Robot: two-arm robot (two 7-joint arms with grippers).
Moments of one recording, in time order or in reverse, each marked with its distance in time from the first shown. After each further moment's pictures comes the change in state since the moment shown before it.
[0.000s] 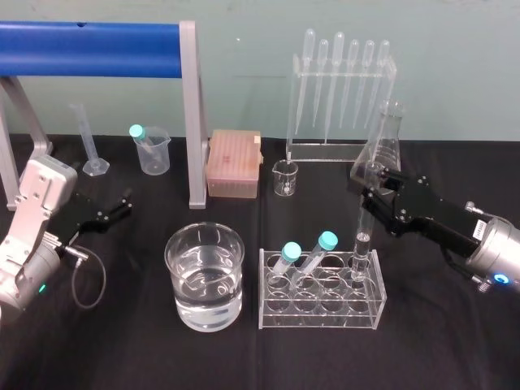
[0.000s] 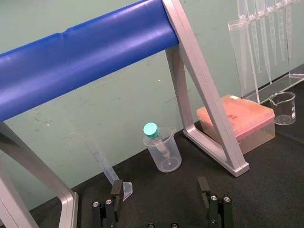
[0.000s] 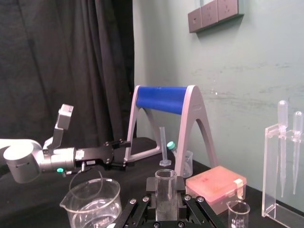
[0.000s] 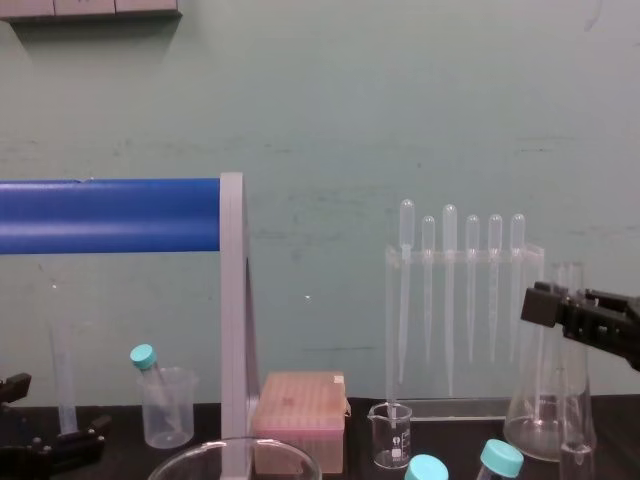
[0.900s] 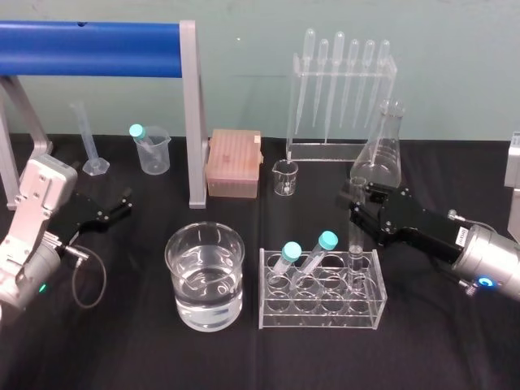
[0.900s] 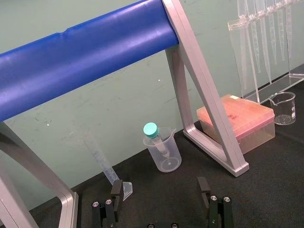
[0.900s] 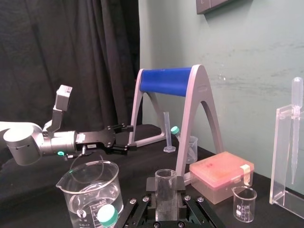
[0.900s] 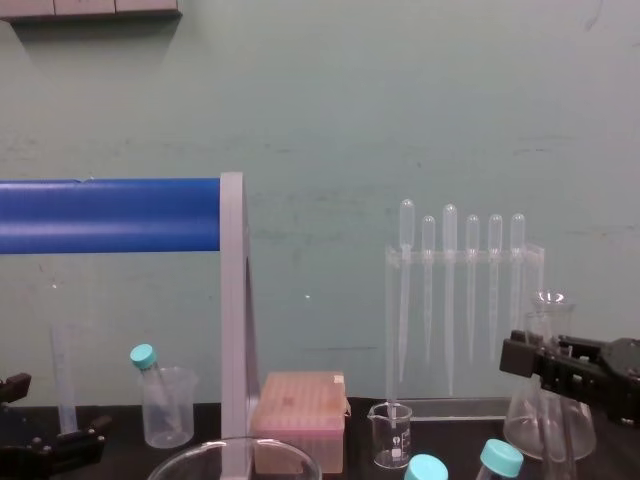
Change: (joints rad) left arm 0.000 0.000 0.000 0.000 0.000 0.000 0.000; right arm 0.075 -0.041 -0.059 0.139 -0.032 -0.019 0.068
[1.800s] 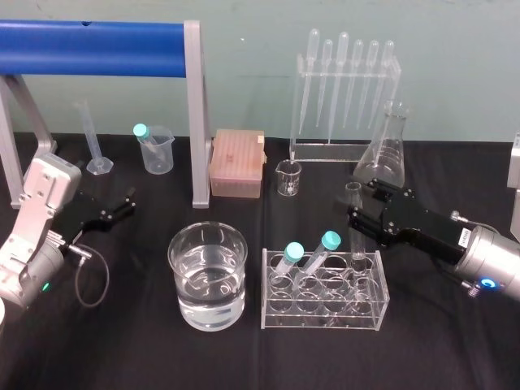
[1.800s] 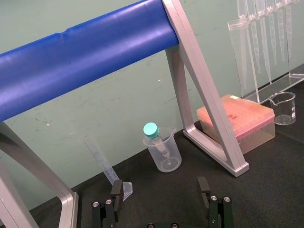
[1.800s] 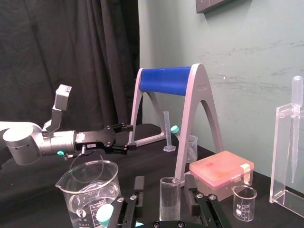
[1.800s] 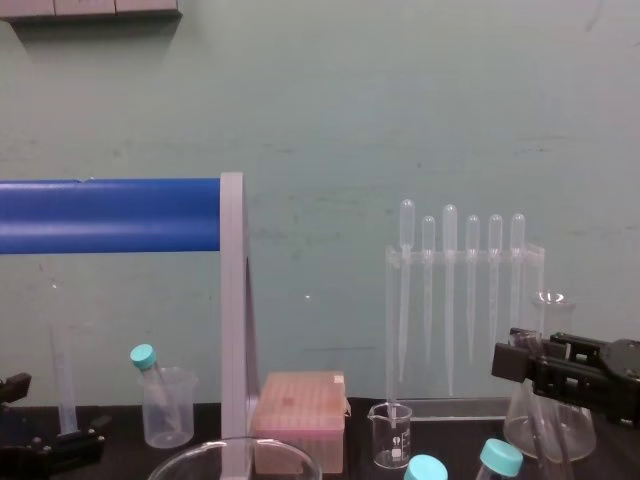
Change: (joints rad) left arm 0.000 0.000 0.000 0.000 0.000 0.000 0.000; right arm 0.002 -0.001 -0.001 0.003 -0.001 0.003 0.000
